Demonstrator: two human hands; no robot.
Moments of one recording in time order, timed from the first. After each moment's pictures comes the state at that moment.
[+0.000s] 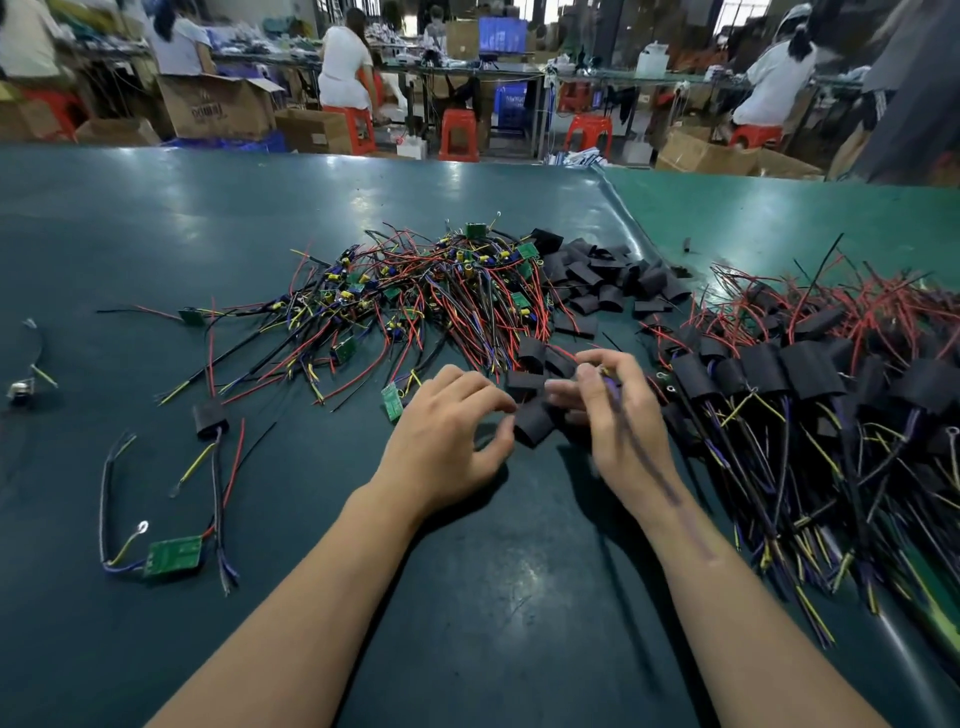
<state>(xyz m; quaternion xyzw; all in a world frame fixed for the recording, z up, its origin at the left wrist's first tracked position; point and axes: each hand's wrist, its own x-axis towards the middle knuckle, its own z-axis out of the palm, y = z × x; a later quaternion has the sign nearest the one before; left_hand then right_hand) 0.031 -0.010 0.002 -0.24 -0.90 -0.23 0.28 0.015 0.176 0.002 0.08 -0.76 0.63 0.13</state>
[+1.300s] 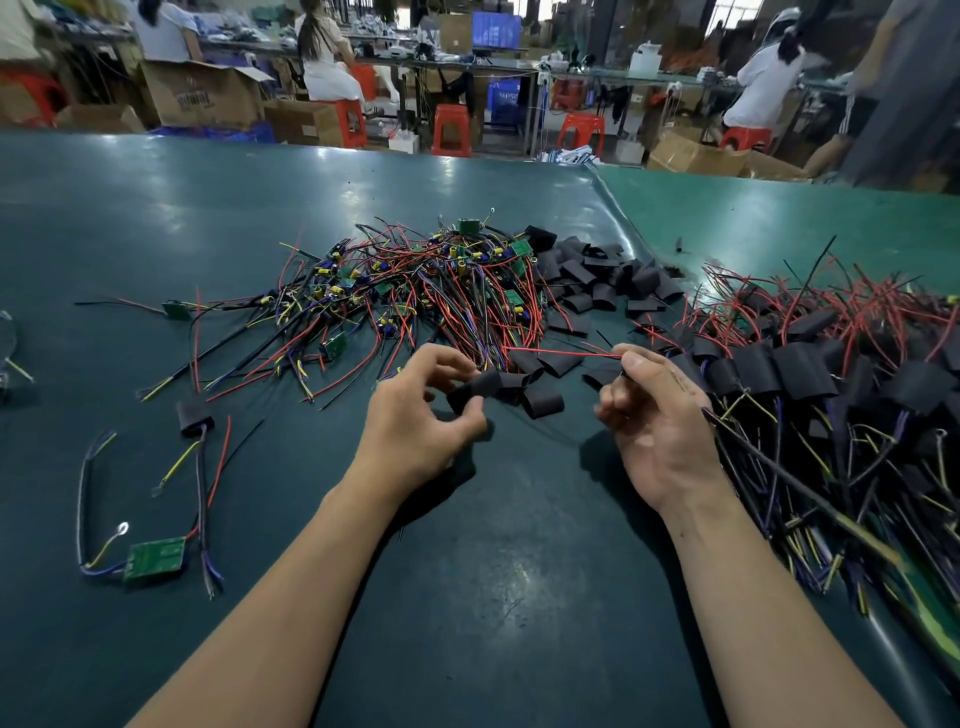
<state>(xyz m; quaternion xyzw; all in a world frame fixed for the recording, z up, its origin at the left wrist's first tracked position) 0.030 -0.021 0.007 -0.09 -0.83 -0.50 0.21 0.015 0.196 0.024 0.00 -0.49 0.87 0.07</state>
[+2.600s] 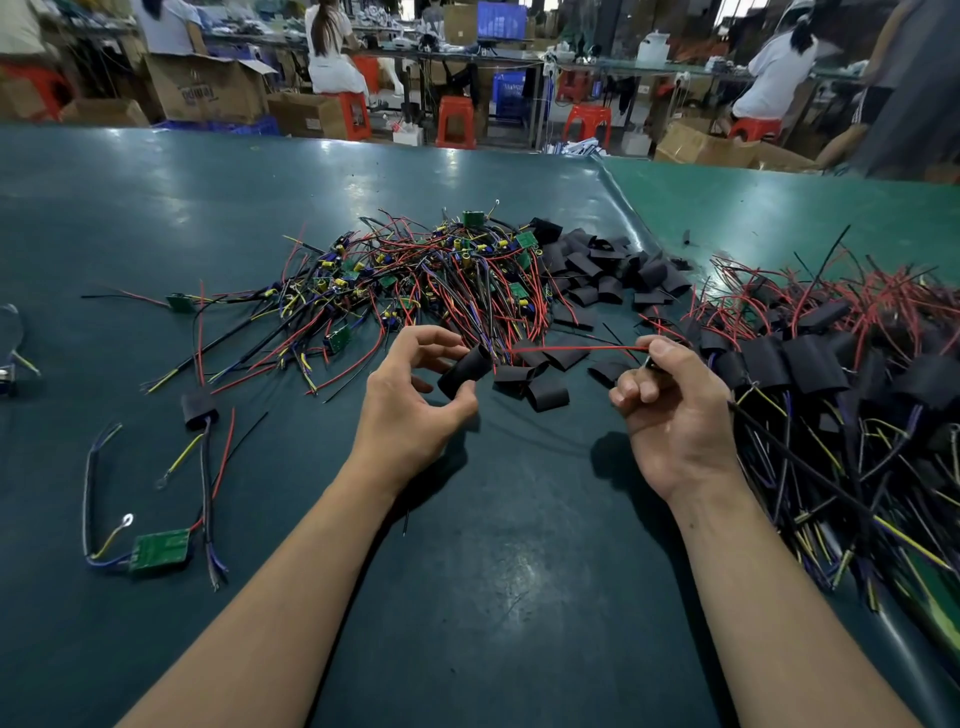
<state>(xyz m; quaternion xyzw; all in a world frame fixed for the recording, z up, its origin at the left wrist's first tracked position) 0.027 -0.023 0.009 -0.08 -0.80 -0.54 0.25 0.015 0.198 0.031 0.01 -0.47 0.88 0.09</state>
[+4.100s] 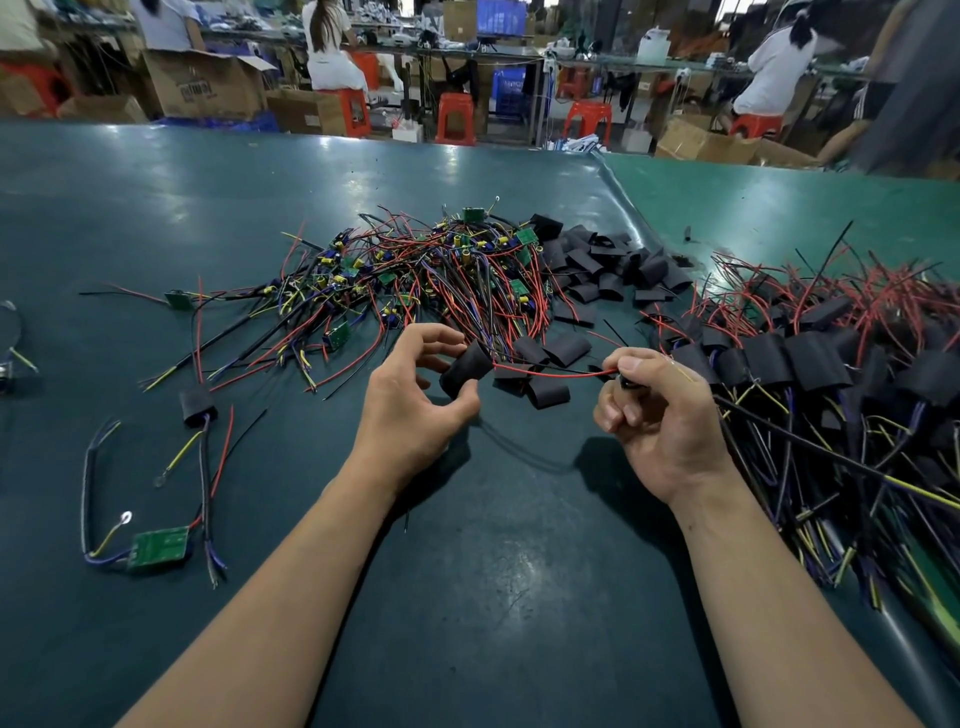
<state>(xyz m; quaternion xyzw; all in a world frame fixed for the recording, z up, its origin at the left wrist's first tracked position) 0.025 -0.023 0.005 -0.09 -0.81 -0.52 0.25 0.020 0.194 0.028 0.04 -0.54 0.84 0.03</state>
